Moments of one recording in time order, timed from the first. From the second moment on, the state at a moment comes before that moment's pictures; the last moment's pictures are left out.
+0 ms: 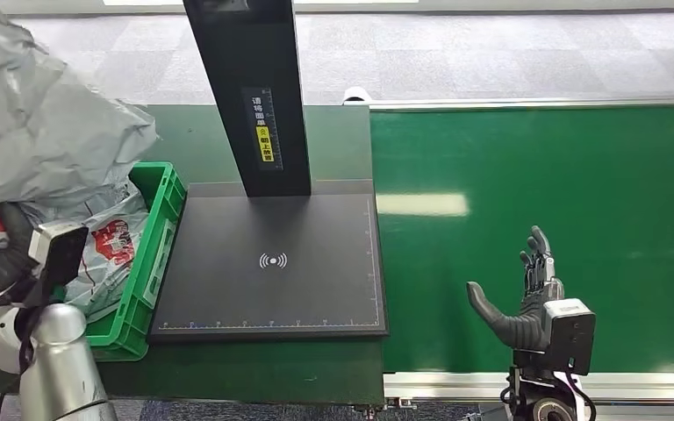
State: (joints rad) left arm -0.37 -0.25 0.52 -1.46 -1.18 0.70 -0.55; right arm 0.03 0.16 -0.12 -1.51 0.15 0.01 -0.55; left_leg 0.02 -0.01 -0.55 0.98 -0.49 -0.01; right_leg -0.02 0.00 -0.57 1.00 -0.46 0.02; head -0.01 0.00
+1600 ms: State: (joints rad) left arm -0.26 -0.25 0.42 -1.45 -0.45 0.68 -0.70; right arm 0.03 0.16 -0.11 -1.51 0.16 0.01 -0.55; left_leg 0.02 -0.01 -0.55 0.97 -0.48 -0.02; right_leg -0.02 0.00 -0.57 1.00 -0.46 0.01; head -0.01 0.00
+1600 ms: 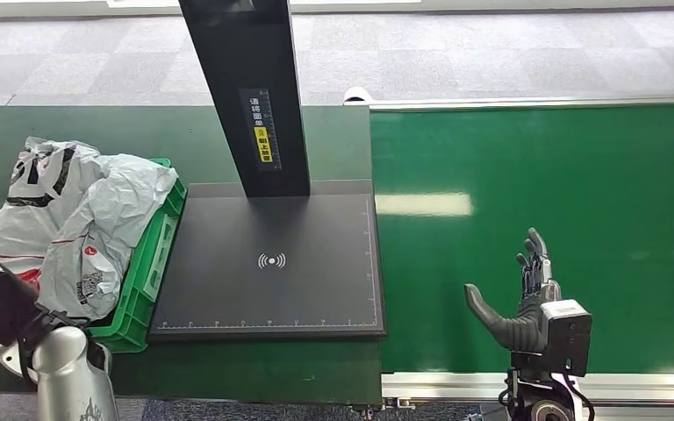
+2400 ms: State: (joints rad) left arm -0.19 -0.20 -0.20 -1.21 -0.03 -0.07 -0.53; right arm -0.06 0.16 0.01 -1.38 0.17 0.11 -0.55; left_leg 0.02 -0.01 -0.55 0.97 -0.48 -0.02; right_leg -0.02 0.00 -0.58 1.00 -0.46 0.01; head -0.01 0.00
